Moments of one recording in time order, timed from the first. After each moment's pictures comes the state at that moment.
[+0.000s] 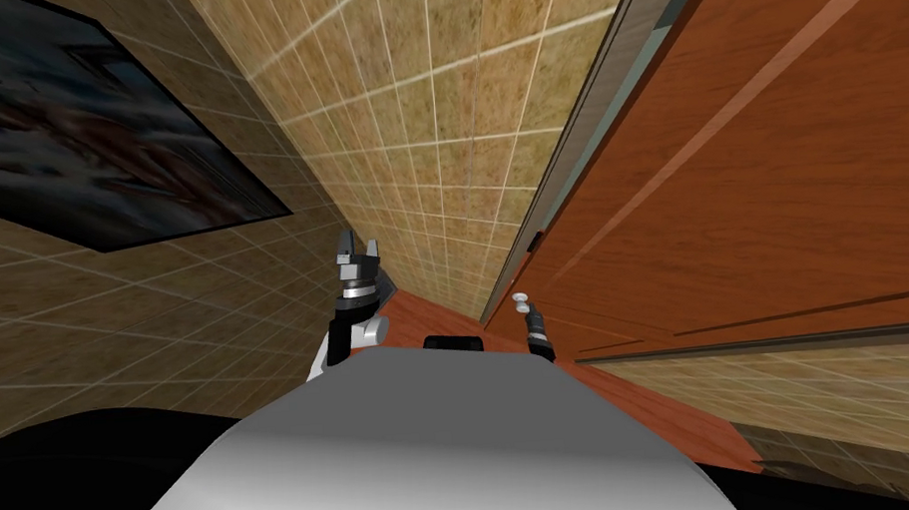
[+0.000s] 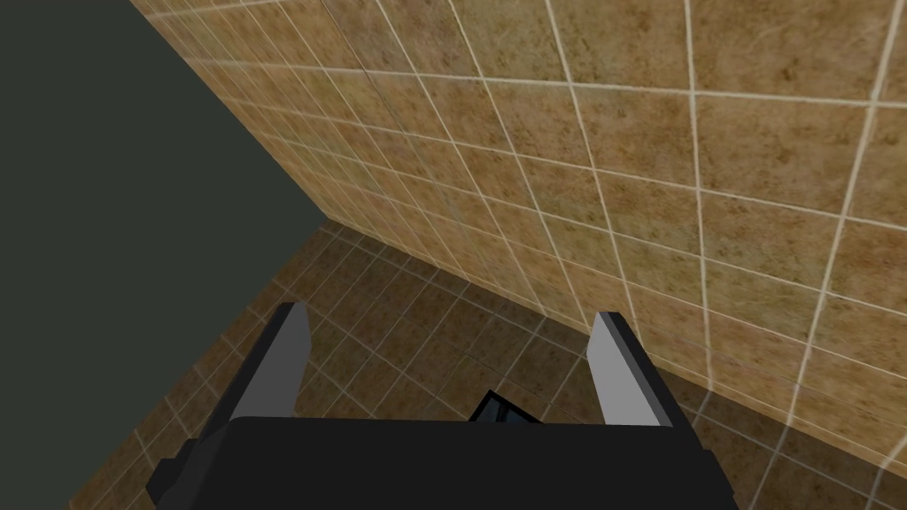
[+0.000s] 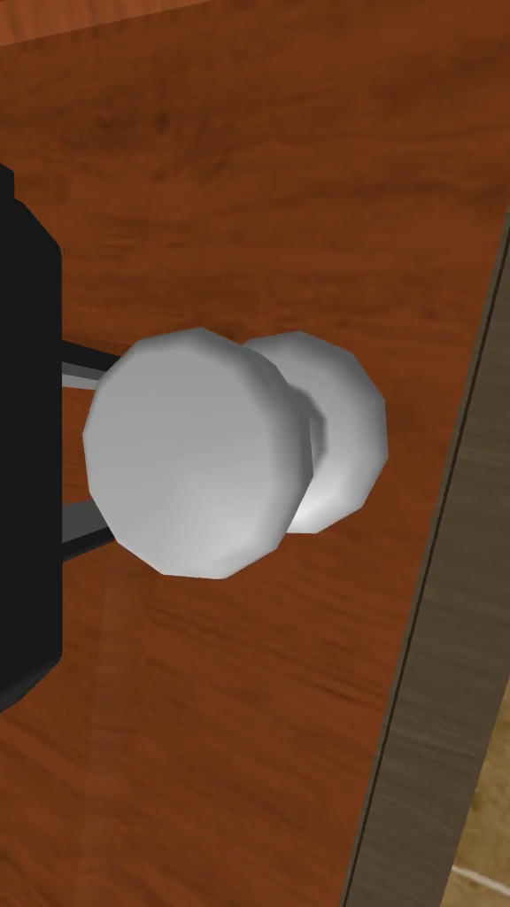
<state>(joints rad) 0.16 -0.17 -0.35 -0.81 0.15 -0.95 -0.12</state>
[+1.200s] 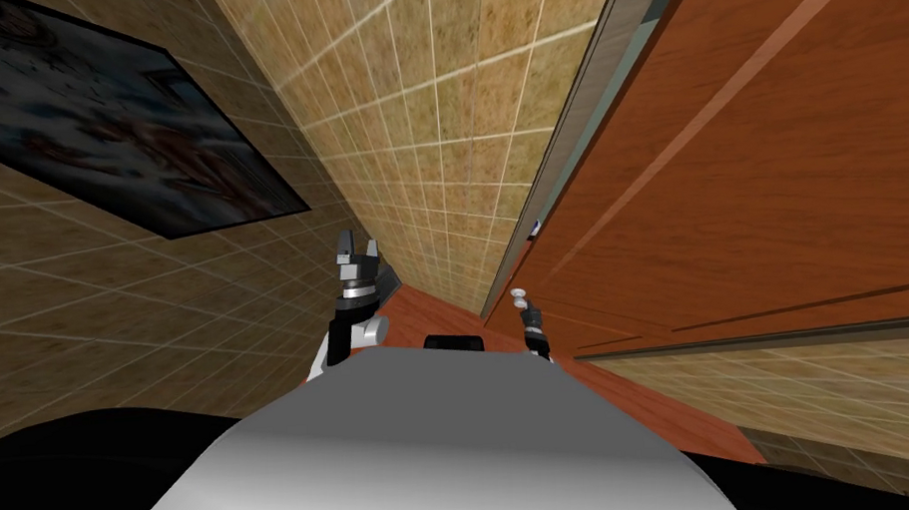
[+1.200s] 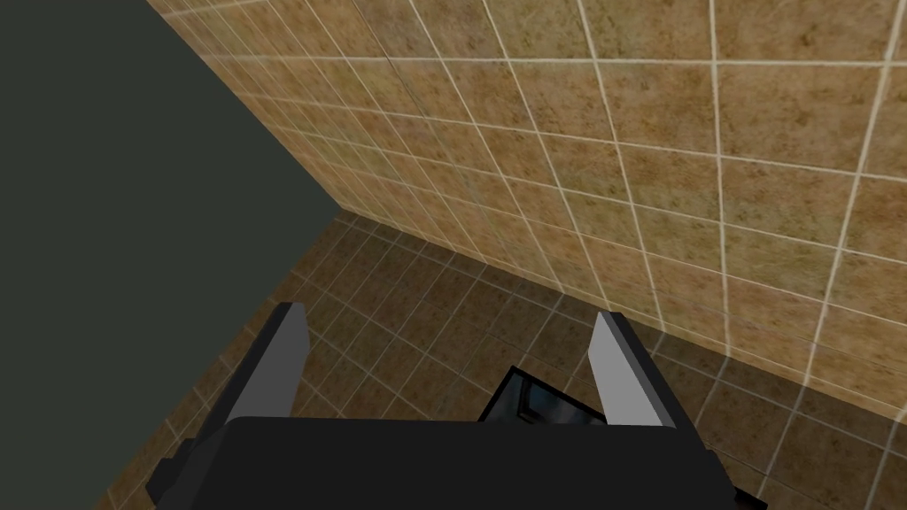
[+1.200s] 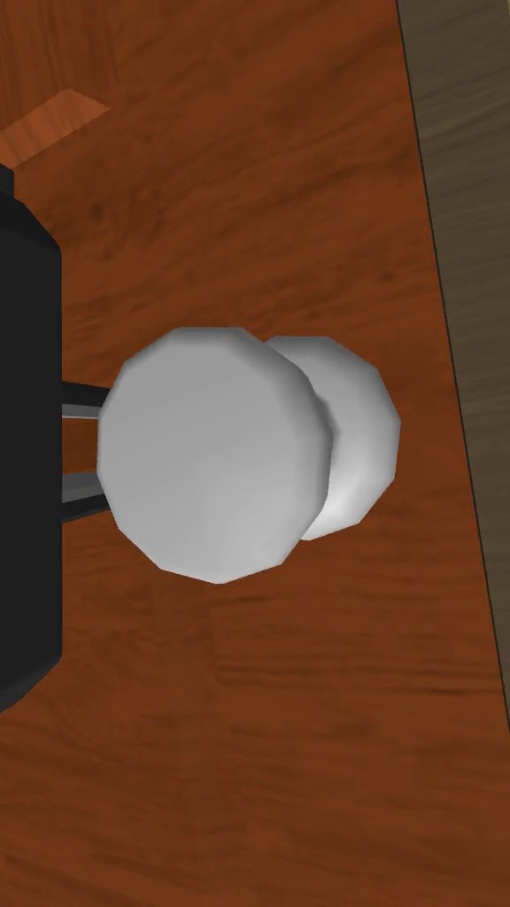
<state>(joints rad) 0.07 -0.21 -0.27 -0.70 0.01 -0.95 -0.39</state>
